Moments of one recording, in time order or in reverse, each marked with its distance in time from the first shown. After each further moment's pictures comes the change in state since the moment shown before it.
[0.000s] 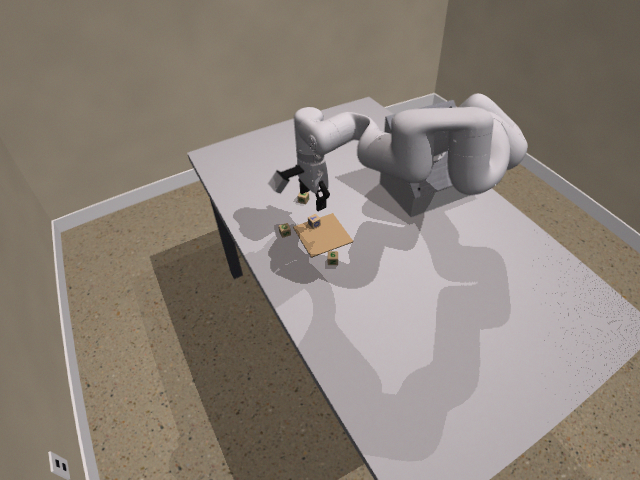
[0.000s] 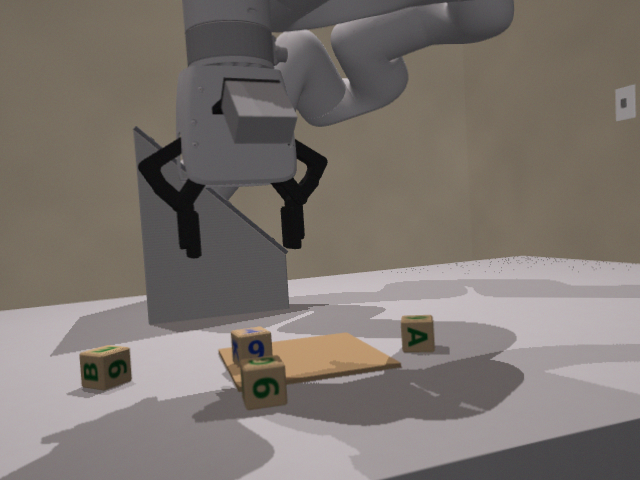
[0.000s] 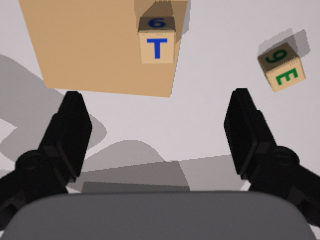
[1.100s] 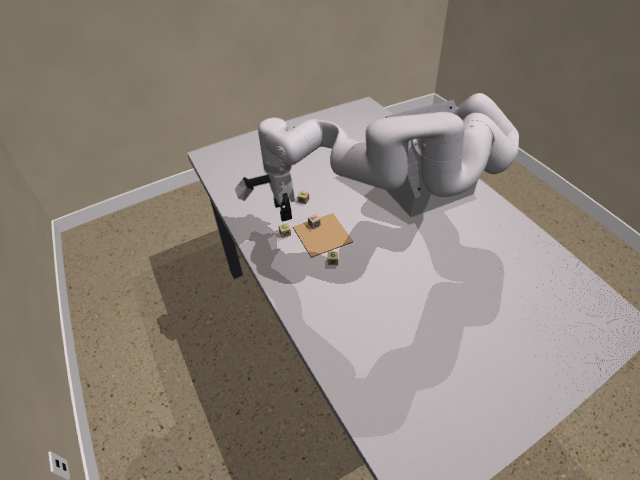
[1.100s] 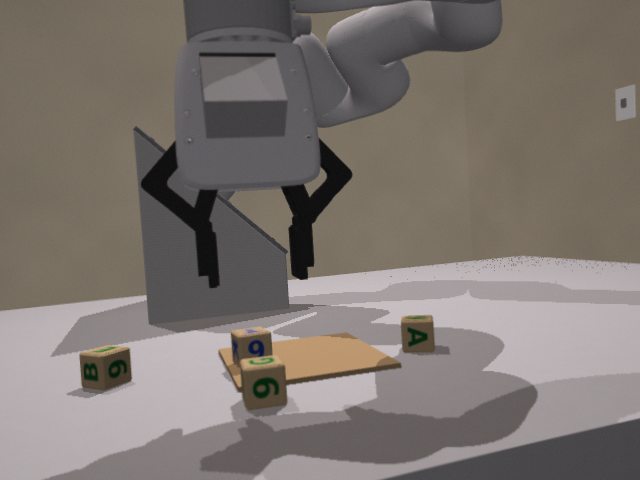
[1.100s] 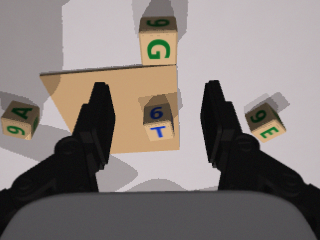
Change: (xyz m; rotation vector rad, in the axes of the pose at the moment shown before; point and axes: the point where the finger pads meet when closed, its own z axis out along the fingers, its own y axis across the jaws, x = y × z) arm 0.093 0.018 0.008 0.001 0.000 0.197
